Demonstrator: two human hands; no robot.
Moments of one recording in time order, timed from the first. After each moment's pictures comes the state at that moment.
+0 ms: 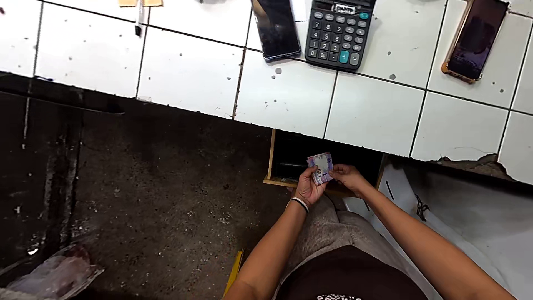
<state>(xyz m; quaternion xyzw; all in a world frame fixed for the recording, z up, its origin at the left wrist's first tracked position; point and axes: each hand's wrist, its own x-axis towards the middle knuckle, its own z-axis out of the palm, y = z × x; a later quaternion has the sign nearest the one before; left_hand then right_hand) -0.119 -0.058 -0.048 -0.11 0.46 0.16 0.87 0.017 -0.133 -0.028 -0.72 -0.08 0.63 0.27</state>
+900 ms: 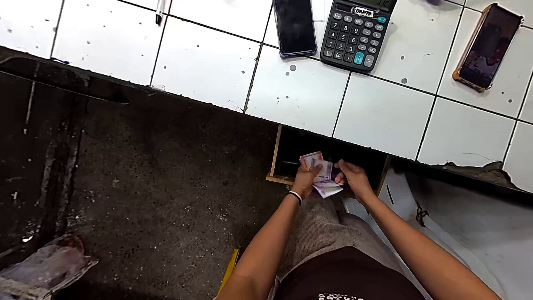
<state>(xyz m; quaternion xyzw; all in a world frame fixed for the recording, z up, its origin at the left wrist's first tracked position) -0.130 -0.042 -0.052 0.23 0.57 0.08 0.79 -0.002 -0.132 -0.016 -0.75 -0.03 0.52 0.40</state>
